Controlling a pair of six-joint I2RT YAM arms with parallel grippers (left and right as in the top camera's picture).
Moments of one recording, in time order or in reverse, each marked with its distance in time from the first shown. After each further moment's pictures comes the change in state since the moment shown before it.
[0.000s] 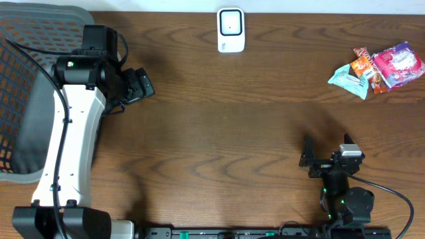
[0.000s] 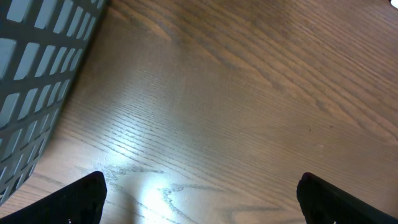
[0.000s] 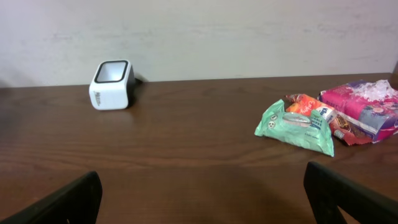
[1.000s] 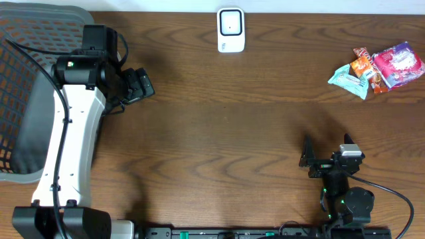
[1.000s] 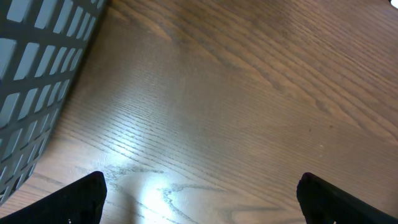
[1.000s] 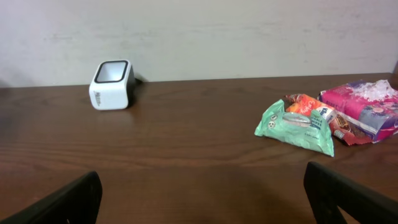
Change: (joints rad) left arm 0.000 0.000 0.000 0.000 0.000 0.000; right arm 0.000 0.000 0.000 0.000 0.000 0.000
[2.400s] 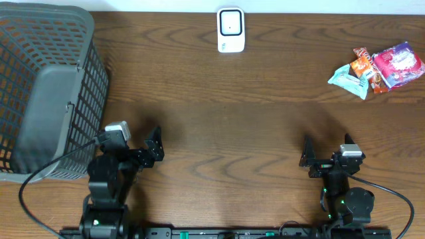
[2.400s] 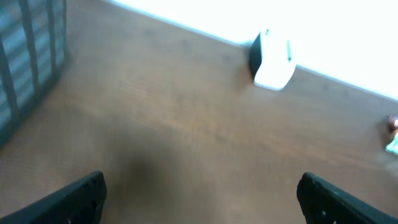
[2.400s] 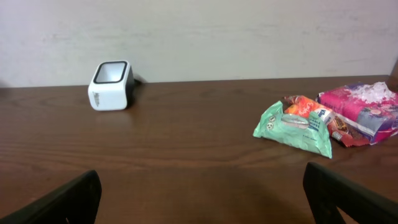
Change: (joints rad) left arm -0.030 -1.118 -1.304 1.117 0.096 0.084; right arm 0.000 -0.004 0.000 0.001 0.001 0.000
